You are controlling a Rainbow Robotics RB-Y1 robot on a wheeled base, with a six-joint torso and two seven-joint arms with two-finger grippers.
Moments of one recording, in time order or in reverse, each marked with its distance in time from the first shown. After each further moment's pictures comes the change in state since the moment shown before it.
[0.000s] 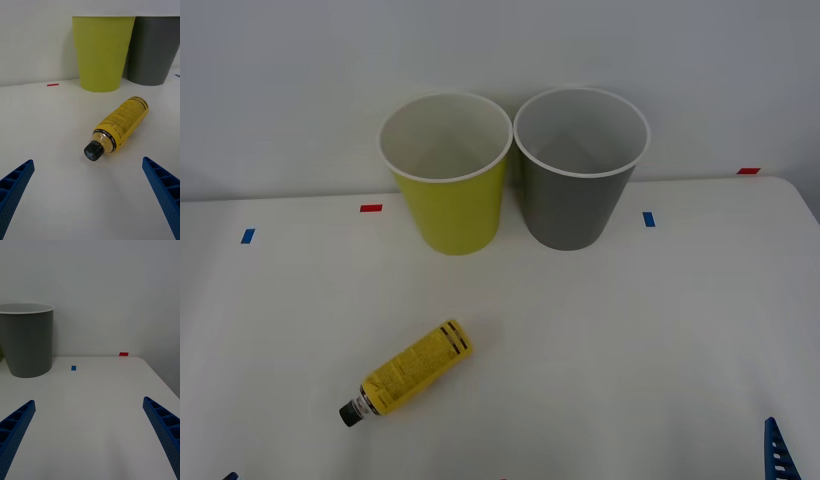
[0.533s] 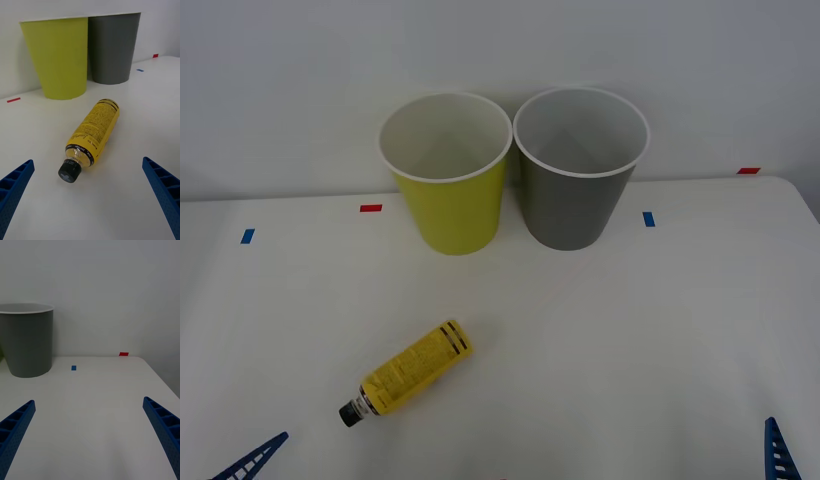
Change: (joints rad) right arm 0.000 0.000 0.000 0.000 0.000 0.000 0.000; left arm -0.143 0.182 -0.066 0.000 -0.029 0.049 -0.028
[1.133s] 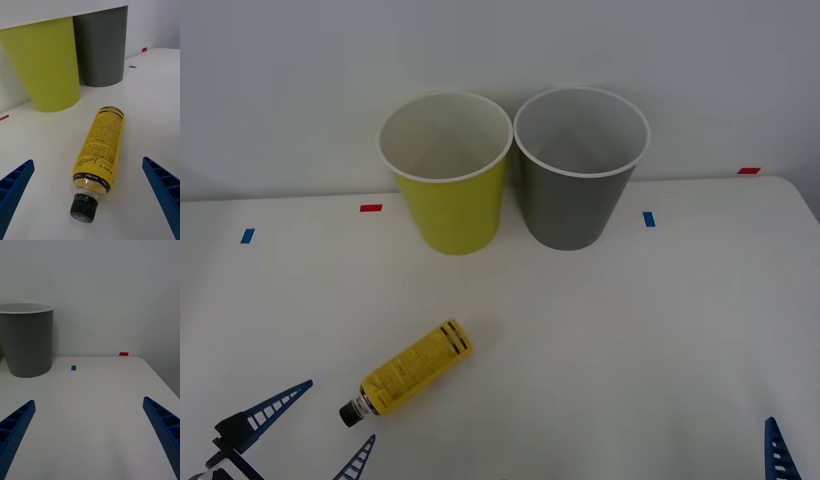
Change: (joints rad) right arm 0.000 0.000 0.000 0.000 0.000 0.000 0.000; left arm -0.187 0.132 -0.057 -0.039 0.002 0.172 0.005
